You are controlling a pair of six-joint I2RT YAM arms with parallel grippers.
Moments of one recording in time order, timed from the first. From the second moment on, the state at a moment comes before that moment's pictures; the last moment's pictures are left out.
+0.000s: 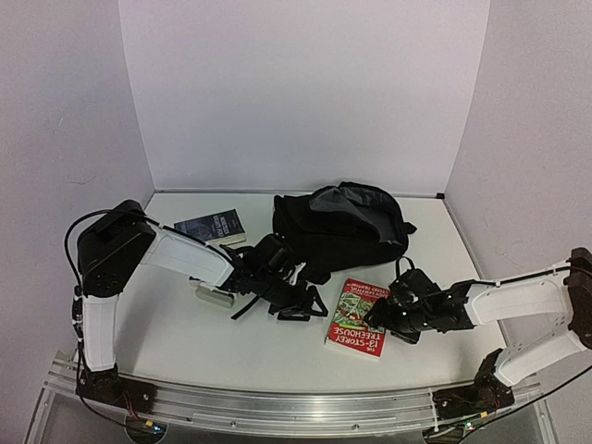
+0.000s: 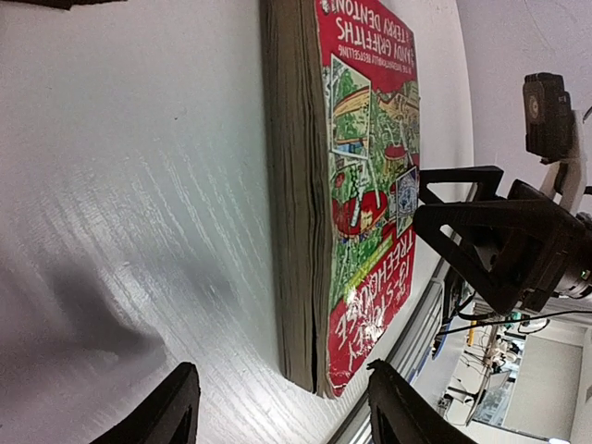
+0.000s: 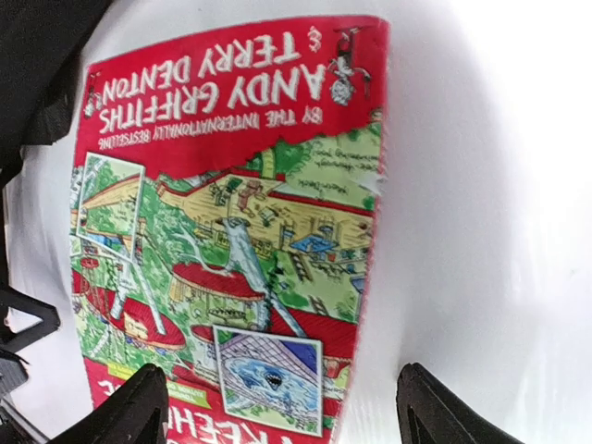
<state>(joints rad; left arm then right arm) -0.96 2.03 1.20 0.02 0.57 -0.83 0.84 1.34 0.50 -0.18 0.13 1.10</state>
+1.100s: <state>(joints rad) -0.98 1.96 1.21 -0.07 0.61 -0.77 0.83 1.40 0.51 0.05 -0.05 1.11</state>
